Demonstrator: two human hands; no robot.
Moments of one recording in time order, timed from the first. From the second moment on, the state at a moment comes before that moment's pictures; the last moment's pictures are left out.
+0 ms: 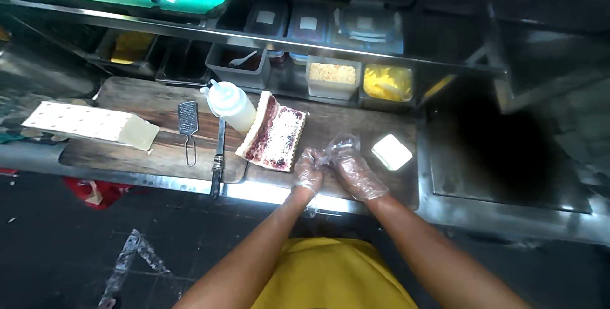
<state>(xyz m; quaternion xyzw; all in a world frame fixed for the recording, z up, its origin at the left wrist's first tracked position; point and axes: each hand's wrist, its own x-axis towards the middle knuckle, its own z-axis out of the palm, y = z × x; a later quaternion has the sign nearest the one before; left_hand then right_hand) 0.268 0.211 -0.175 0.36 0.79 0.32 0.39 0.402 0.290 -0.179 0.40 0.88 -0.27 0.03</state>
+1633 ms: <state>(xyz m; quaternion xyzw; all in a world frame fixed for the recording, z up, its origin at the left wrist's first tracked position) 0.202 0.050 -0.040 0.09 0.42 0.62 0.66 0.425 0.261 -0.088 0.53 0.22 -0.69 -0.45</state>
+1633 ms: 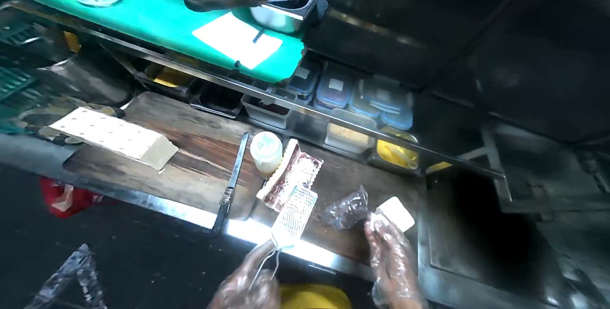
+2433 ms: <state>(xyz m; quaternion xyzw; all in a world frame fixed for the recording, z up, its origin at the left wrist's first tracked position) 0.171 0.139 -0.068 -0.04 0.57 0.53 0.62 0.283 0.262 -0.103 0.33 0.83 -0.43 -0.12</state>
